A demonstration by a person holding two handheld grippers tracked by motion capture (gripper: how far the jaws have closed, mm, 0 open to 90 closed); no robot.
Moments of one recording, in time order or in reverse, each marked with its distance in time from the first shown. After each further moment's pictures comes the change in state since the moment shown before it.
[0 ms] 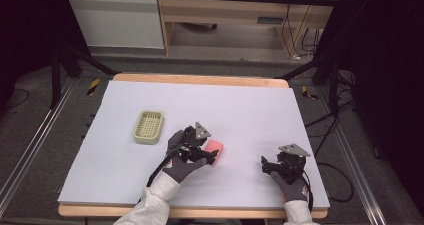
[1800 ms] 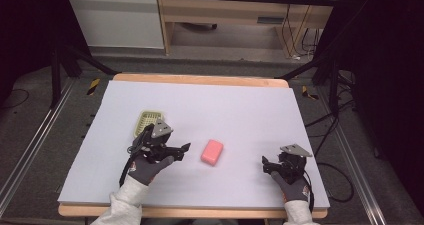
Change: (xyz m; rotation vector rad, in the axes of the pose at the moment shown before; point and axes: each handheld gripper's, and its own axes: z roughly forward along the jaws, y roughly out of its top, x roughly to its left) left arm 0.049 -0.030 -0.075 -0.133 0.036 -0.090; right arm -0.003 -0.001 -0.002 -0.010 0.014 0.009
